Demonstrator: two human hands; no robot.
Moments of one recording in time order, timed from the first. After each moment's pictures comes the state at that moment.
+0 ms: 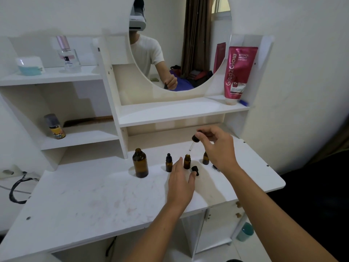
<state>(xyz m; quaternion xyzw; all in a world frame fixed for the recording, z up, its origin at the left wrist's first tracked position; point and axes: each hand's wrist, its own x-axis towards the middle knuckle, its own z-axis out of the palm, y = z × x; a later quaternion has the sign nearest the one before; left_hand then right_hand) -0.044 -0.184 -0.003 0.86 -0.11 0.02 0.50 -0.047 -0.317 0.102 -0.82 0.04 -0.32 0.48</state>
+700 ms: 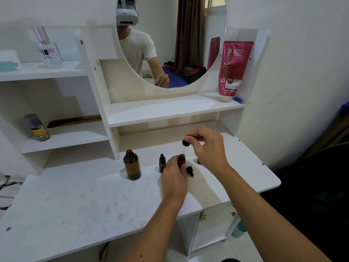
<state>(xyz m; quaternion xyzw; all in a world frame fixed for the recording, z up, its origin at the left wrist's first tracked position) -0.016 -0.200 -0.007 0.87 -0.08 0.10 0.47 -0.036 -0.313 0.094 -0.84 0.01 -0.32 0.44</state>
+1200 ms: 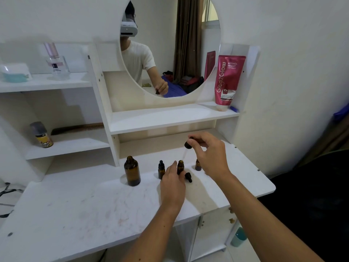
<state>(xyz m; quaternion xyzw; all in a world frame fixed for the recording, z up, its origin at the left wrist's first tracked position) -0.017 -0.197 -0.011 0.88 -0.10 0.07 0.46 -0.053 -0.314 0.107 -0.83 0.03 -0.33 0.45</state>
